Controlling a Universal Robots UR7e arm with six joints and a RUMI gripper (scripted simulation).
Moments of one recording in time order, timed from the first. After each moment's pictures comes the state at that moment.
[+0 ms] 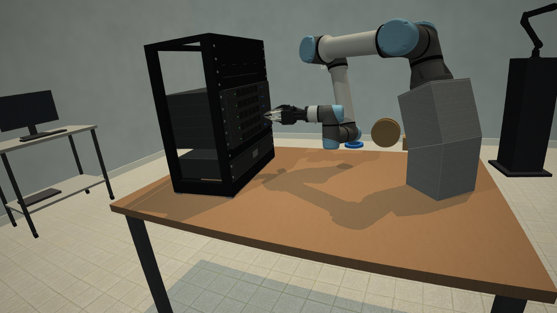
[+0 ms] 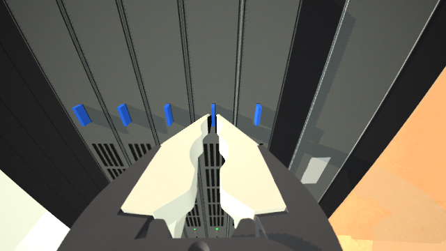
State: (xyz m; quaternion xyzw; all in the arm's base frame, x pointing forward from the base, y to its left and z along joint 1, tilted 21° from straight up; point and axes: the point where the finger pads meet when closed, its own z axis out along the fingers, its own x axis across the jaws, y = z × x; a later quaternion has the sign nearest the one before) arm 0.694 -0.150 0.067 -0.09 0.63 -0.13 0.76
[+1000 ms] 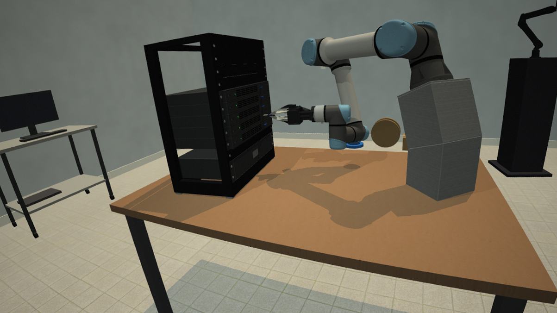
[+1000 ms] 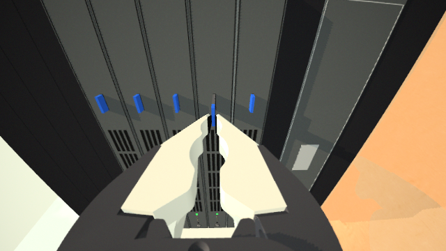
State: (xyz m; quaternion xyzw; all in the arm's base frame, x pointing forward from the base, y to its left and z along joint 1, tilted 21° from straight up) arm 0.666 -0.149 0.061 -0.09 0.63 -0.13 0.76
